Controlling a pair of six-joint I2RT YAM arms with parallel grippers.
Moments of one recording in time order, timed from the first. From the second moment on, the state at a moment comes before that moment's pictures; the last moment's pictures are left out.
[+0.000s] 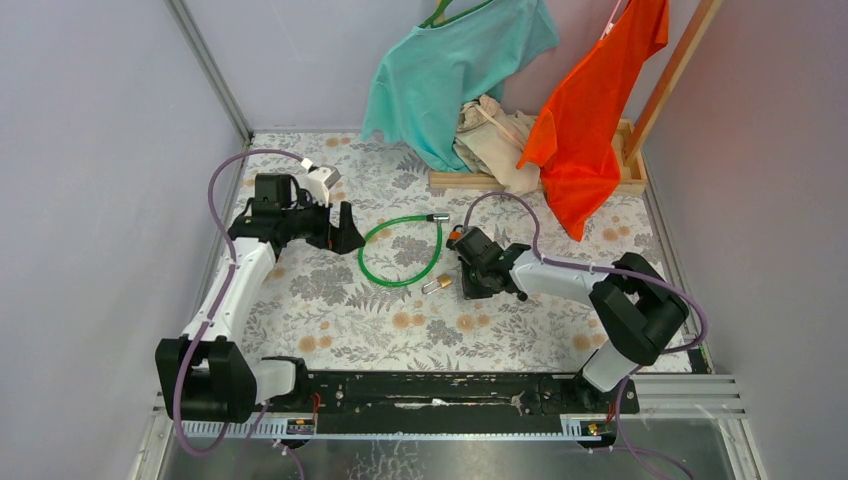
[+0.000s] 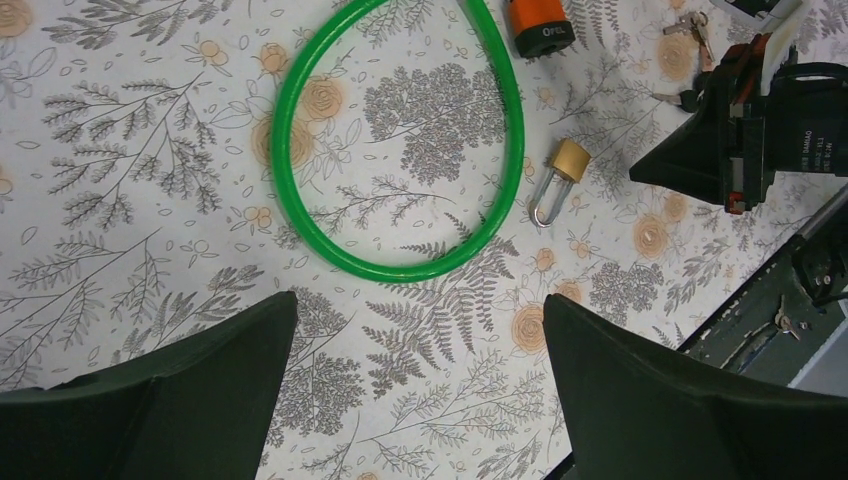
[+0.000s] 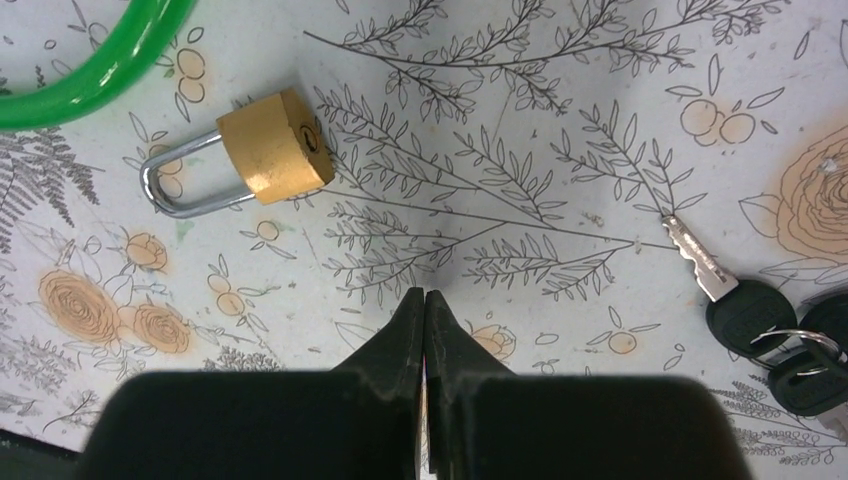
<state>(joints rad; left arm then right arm) -0.02 1.22 0.99 -0.58 0.65 0.14 0.79 1.62 0.88 -0.38 0.10 0.64</state>
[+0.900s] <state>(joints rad) -0.07 1.25 1.00 -0.58 0.68 0.16 0.78 1.44 0.87 -0.54 0.26 0.72</state>
